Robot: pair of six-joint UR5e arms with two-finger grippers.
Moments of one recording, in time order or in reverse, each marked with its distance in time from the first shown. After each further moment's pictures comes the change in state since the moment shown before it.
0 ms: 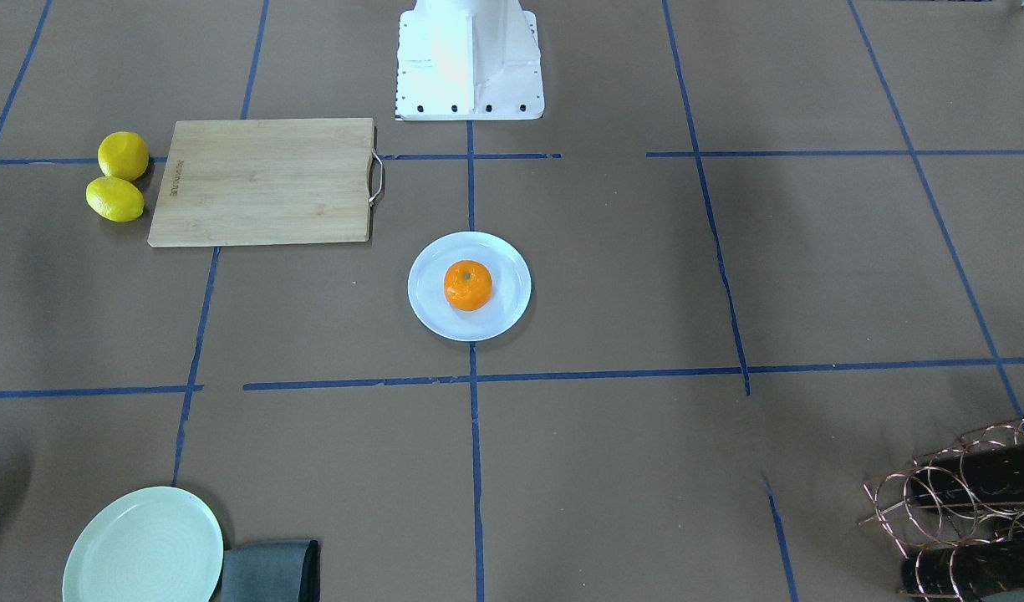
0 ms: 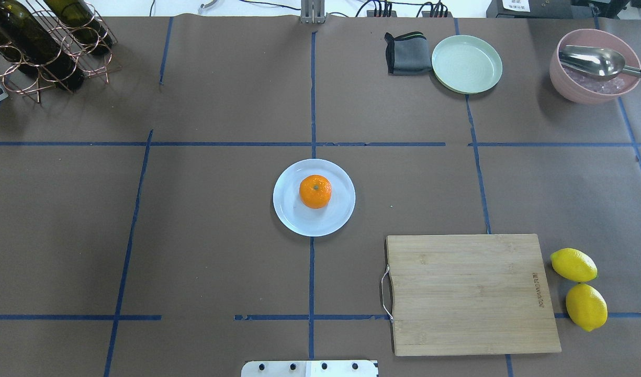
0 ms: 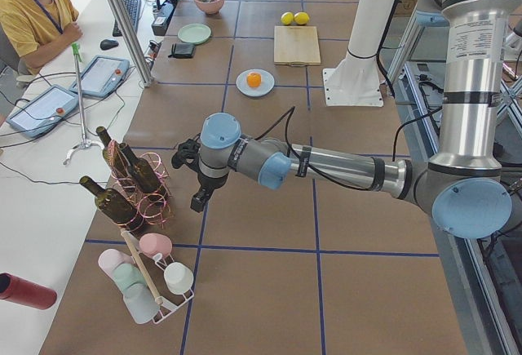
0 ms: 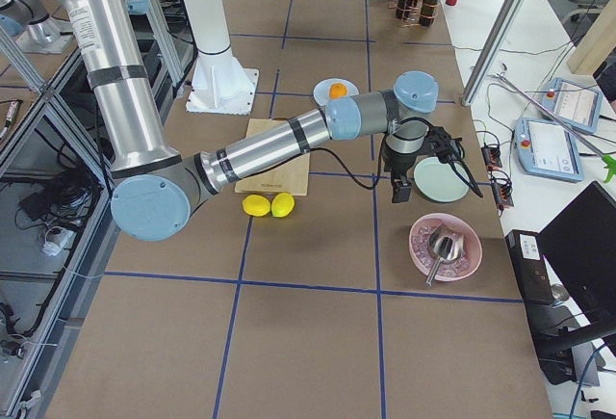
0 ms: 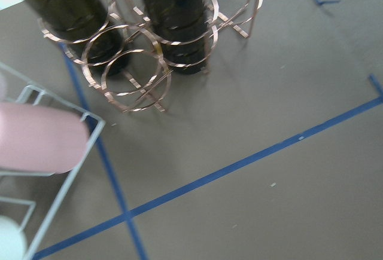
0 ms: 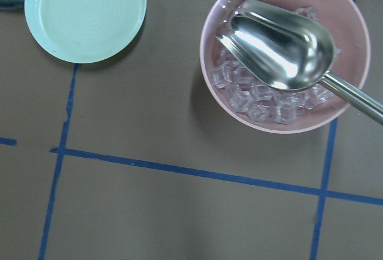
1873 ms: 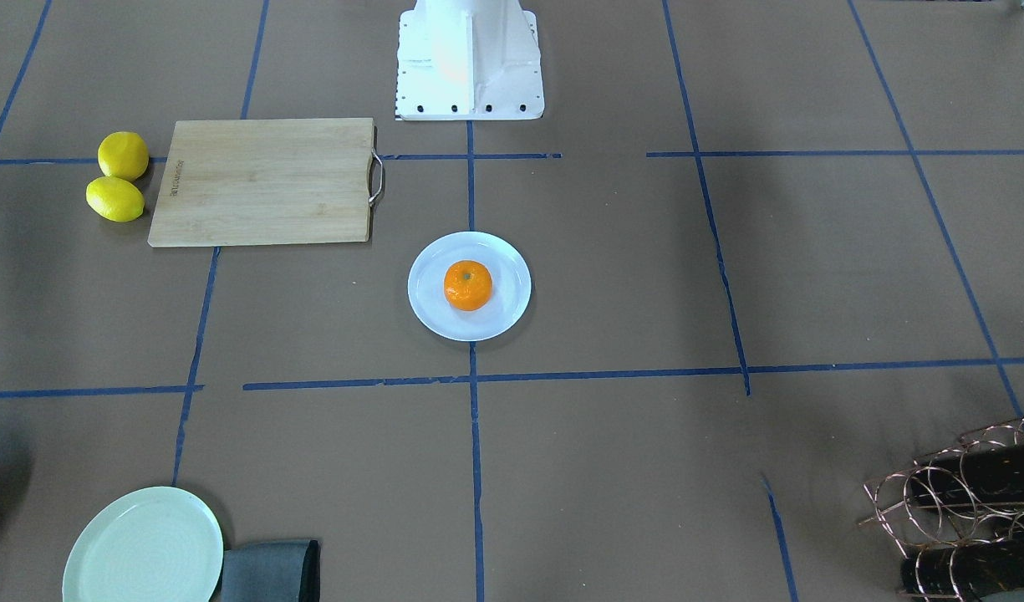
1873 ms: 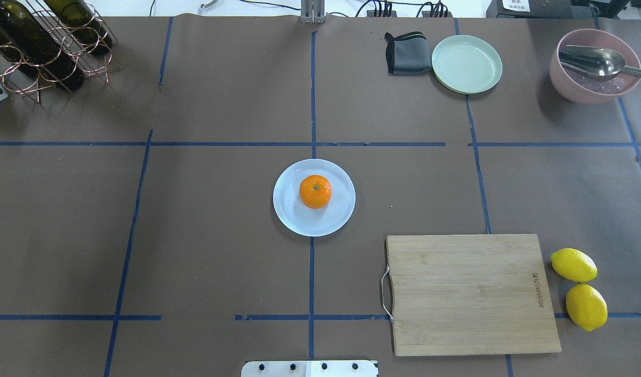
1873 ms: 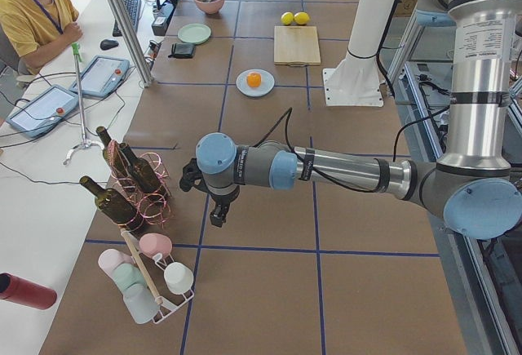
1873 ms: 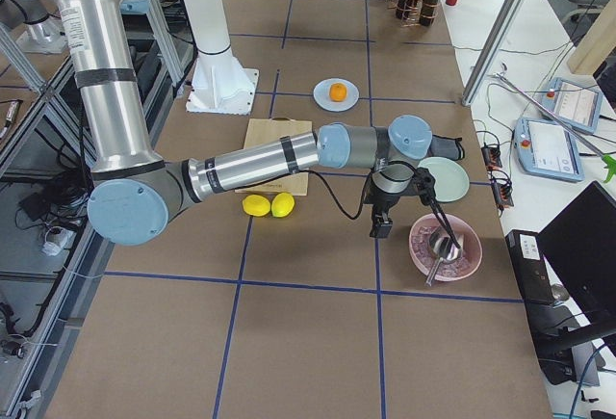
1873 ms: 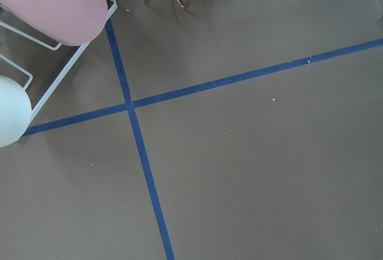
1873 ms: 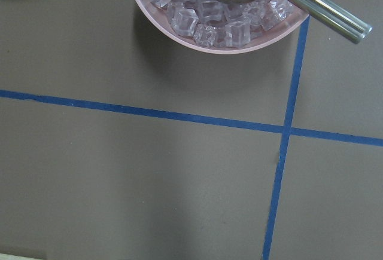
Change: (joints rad) left arm -0.045 0.026 0.002 0.204 -0.171 0.089; right arm 0.009 -0.080 -0.058 -0.052 0.021 -0.094
